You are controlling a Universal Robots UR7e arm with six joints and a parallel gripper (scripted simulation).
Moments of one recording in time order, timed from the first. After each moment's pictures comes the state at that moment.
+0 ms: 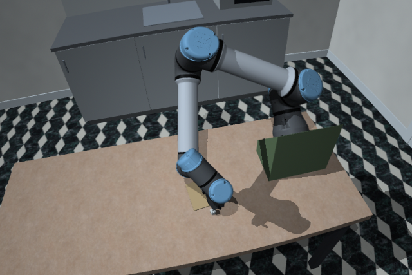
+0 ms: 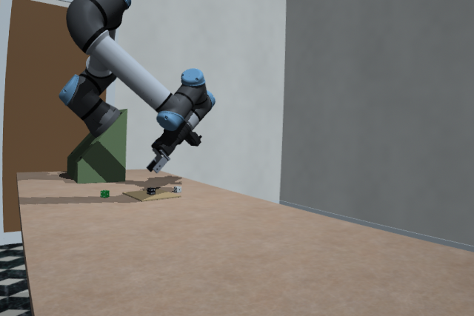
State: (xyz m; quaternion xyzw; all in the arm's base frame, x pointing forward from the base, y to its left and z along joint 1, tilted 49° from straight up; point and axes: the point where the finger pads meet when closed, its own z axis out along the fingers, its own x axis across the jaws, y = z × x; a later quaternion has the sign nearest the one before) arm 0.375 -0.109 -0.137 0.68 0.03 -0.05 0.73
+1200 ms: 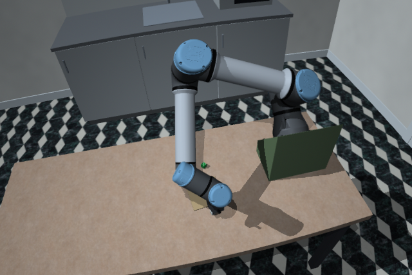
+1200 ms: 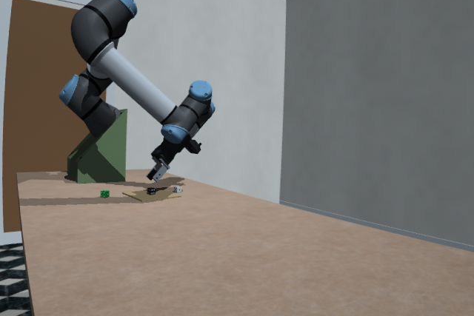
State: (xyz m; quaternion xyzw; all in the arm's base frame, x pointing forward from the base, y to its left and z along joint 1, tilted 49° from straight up) arm 0.372 -0.130 -0.156 0.68 0.03 -0.05 0.73
